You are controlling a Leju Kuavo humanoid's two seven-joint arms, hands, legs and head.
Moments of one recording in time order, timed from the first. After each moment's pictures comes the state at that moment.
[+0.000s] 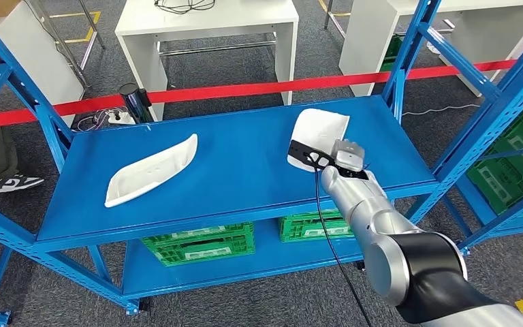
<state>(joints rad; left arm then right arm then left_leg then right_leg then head) -0.15 -0.18 0.85 -0.20 -1.10 -0.12 -0.03 -0.86 0.02 0.02 -0.27 1.56 0.06 0.16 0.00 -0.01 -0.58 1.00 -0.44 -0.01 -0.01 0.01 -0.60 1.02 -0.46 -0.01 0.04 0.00</state>
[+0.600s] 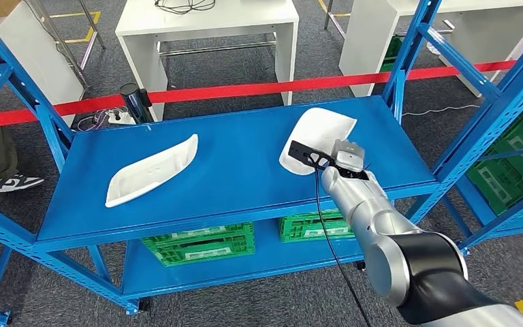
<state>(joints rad) -0.15 -0.18 0.85 -0.20 -1.10 -0.12 -0.04 -0.86 0.01 0.03 -0.27 1.55 0.05 0.16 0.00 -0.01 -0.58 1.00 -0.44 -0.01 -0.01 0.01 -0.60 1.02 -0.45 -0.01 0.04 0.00</state>
